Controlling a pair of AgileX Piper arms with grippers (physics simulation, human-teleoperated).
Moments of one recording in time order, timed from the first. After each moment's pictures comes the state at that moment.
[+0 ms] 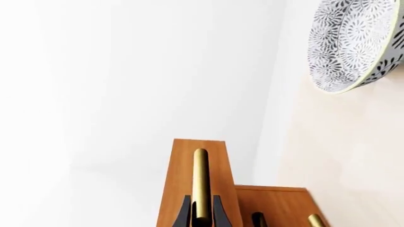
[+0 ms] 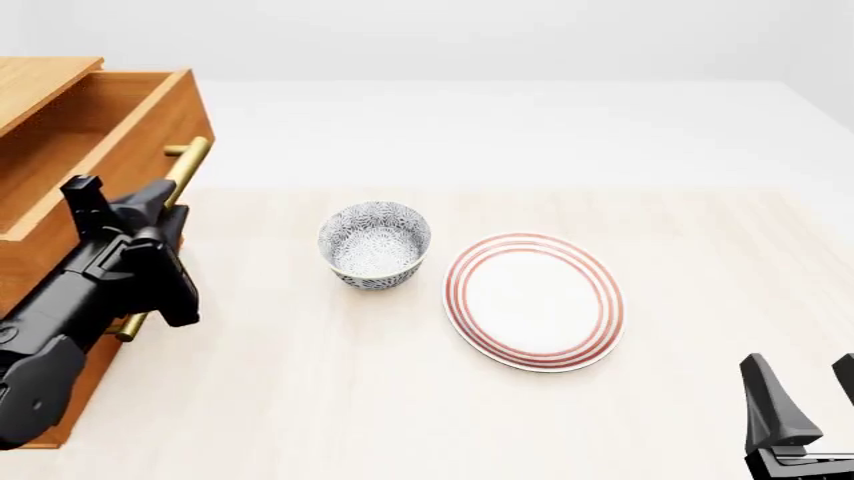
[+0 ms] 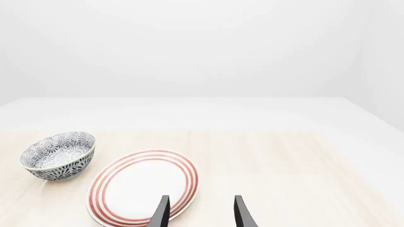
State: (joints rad) left arm -0.12 1.13 -0.43 -0.61 1.51; right arm 0.00 0.00 0.00 0.00 0.00
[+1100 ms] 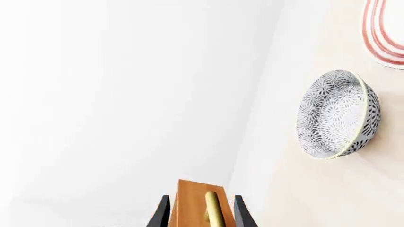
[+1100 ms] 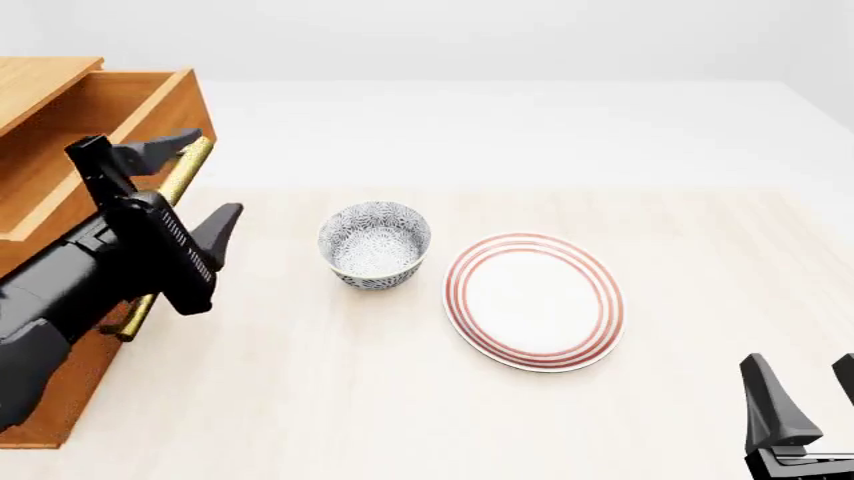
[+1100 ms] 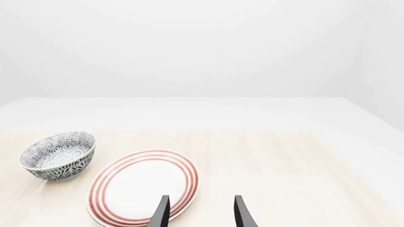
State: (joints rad) left arm -0.31 0.99 -0.57 -0.32 1.31; right arm 0.00 0.00 0.00 0.00 0.00
